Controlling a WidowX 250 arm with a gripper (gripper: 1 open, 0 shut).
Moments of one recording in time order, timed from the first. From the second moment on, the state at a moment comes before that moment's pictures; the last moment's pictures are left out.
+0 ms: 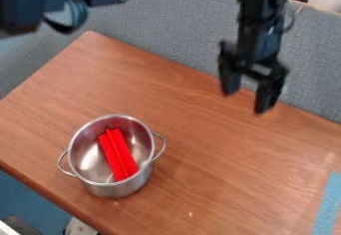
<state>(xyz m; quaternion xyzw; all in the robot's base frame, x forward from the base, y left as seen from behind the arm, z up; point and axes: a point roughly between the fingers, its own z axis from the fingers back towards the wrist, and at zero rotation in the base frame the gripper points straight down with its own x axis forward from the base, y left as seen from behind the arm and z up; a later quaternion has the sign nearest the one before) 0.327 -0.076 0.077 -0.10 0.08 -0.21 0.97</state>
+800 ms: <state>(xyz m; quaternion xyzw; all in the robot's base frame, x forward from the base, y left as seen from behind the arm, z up) 0.266 -0.066 0.052 -0.11 0.03 -0.04 0.99</state>
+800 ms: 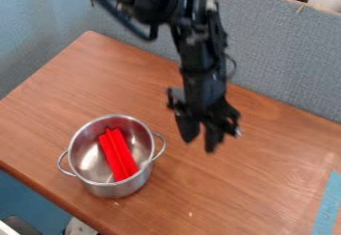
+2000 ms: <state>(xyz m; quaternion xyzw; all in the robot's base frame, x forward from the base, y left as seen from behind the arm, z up) 0.264 -0.061 -0.014 -0.07 0.04 -0.09 0.99</state>
